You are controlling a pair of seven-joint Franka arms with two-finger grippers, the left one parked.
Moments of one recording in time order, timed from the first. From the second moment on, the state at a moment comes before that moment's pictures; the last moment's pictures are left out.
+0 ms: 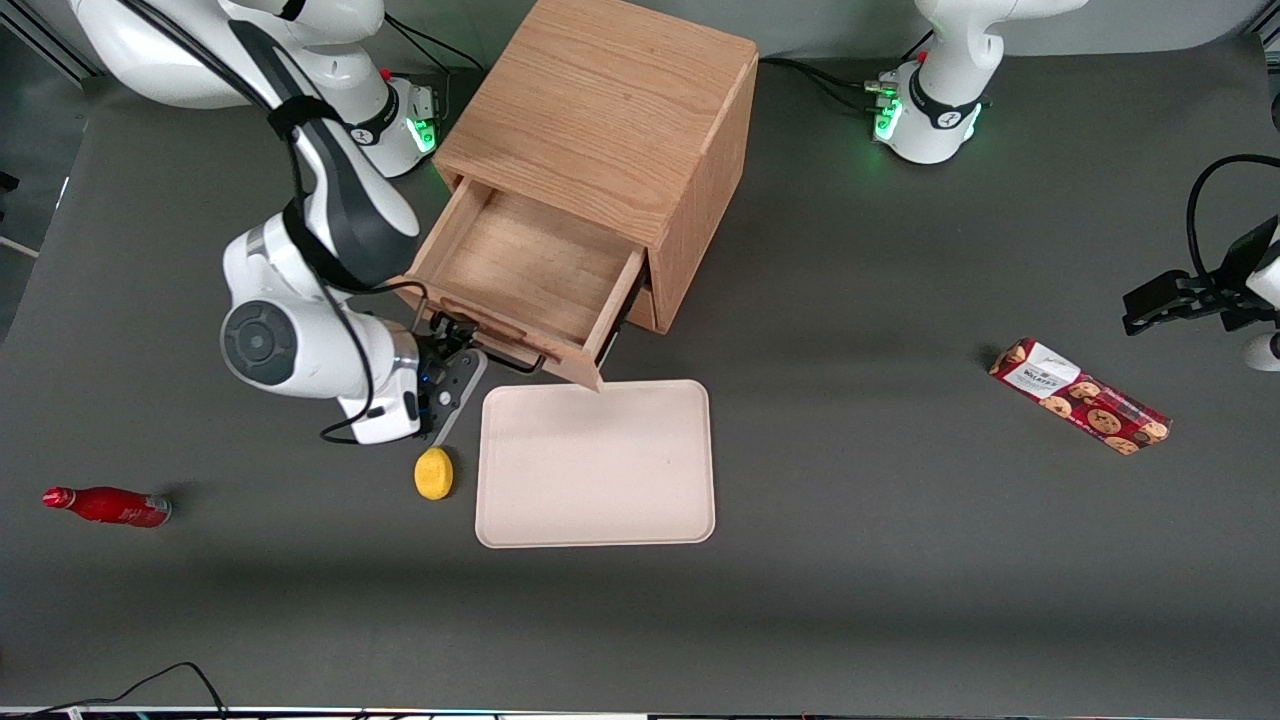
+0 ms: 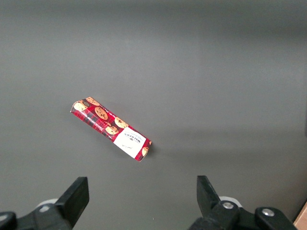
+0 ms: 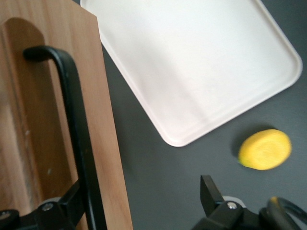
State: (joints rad) arm 0.01 0.44 0.38 -1.57 0.07 1.80 -0.64
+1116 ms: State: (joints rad) arm 0.01 0.19 0.27 -1.22 0.00 1.37 -0.24
